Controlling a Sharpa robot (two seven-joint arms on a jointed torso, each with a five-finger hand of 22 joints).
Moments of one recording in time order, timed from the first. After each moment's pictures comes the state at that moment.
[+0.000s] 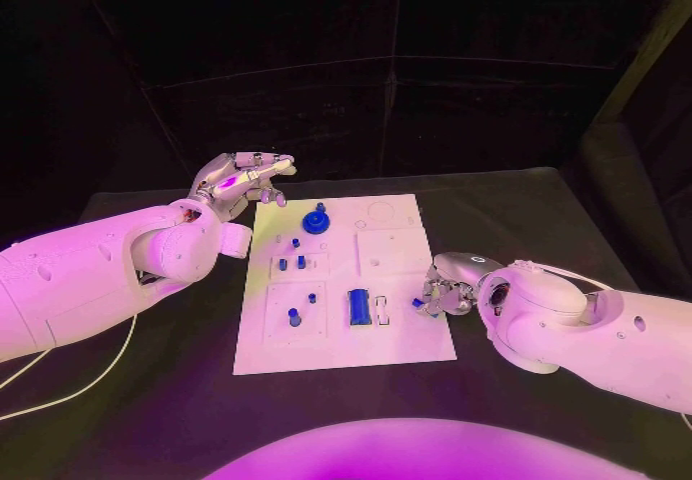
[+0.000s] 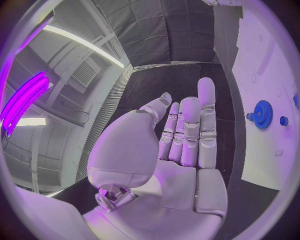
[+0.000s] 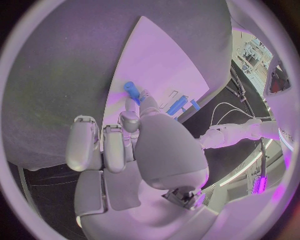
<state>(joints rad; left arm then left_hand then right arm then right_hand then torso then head) 1.18 -0.83 -0.05 1.40 0.03 -0.20 0.41 1.31 -0.05 0.32 -0.03 0.05 1.01 0.17 0.18 0.07 1.01 0.10 0.34 0.07 1.23 0.02 1.08 0.50 0.17 1.26 0.11 0.56 0.60 0.98 -0.97 -0.03 1.84 -1.58 -0.19 -0.64 1.44 0.05 -0.14 0.15 0.32 1.08 0.06 0.28 0.18 1.35 -0.01 1.02 1.08 1.47 -0.08 1.43 1.31 0.09 1.43 0.04 1.39 1.20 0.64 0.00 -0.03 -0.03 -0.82</state>
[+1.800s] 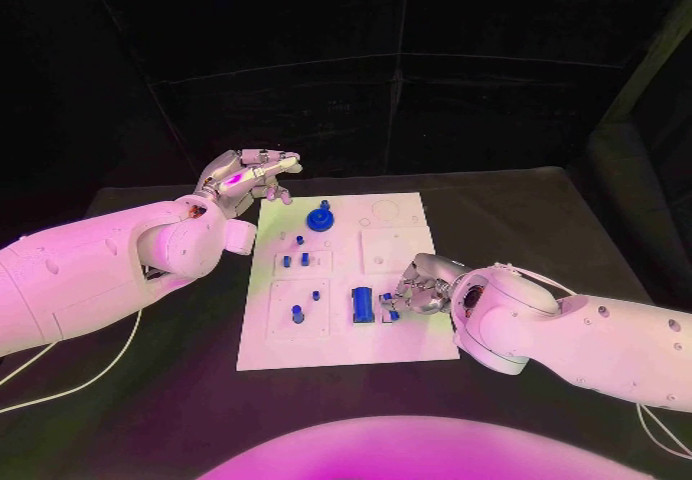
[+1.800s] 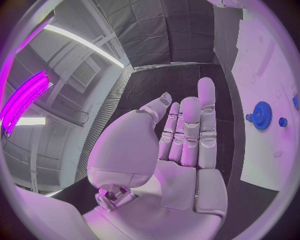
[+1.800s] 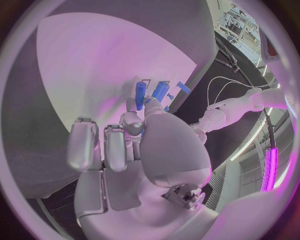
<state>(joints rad) 1.18 -0.83 -0.05 1.41 0.03 -0.19 0.41 1.31 -0.05 0.32 -0.03 0.05 1.01 0.17 0.18 0.07 1.00 0.11 0.34 0.07 1.23 0.02 1.08 0.50 0.17 1.26 0.11 0.56 0.60 0.98 -0.85 -0.03 1.82 -1.35 -0.33 -0.66 1.35 0.00 -0.07 0.24 0.42 1.13 0.05 0.27 0.20 1.37 -0.03 1.04 1.10 1.47 -0.08 1.43 1.31 0.09 1.44 0.03 1.39 1.21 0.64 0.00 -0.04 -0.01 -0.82</state>
